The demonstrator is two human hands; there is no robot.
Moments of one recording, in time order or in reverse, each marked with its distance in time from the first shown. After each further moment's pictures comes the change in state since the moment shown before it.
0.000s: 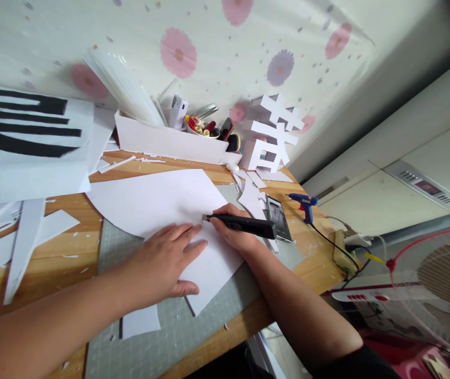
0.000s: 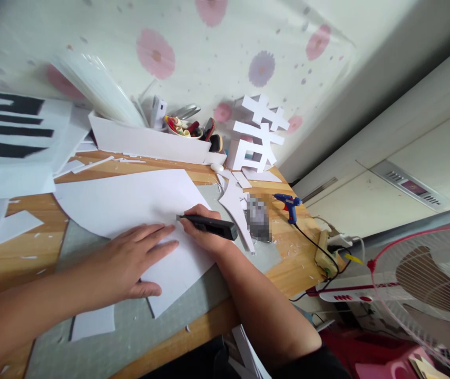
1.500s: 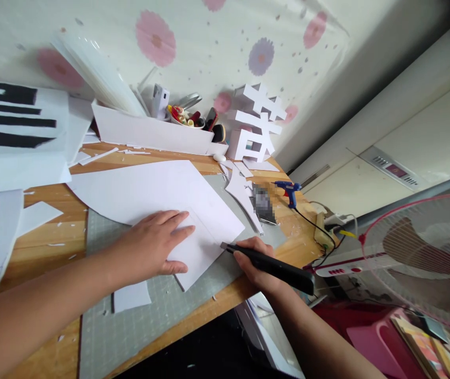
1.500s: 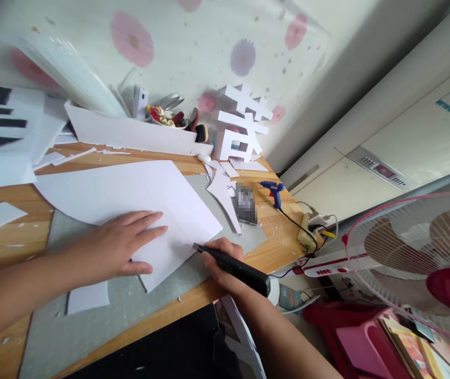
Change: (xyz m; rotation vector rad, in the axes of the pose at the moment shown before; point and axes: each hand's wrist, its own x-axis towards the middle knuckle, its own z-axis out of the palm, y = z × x) left_hand -0.001 -0.012 0.010 -0.059 0.028 0.010; right_hand -0.128 -0.027 -0.049 -0.179 0.170 0.081
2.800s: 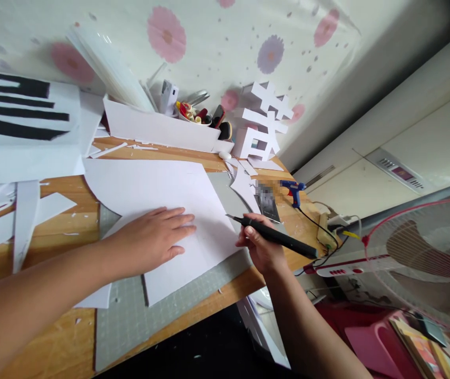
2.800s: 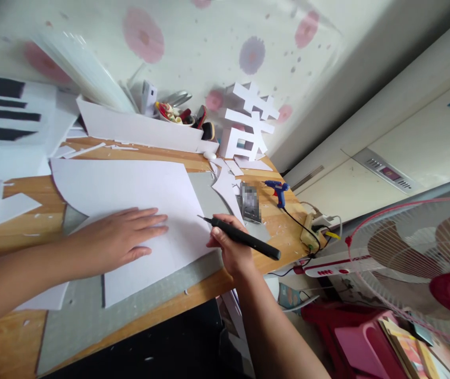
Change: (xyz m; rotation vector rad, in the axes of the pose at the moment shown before) left_hand -0.012 -0.011 -0.001 -0.065 -0.037 0.046; right_hand 0.027 -0.014 0.022 0.812 0.144 0.457
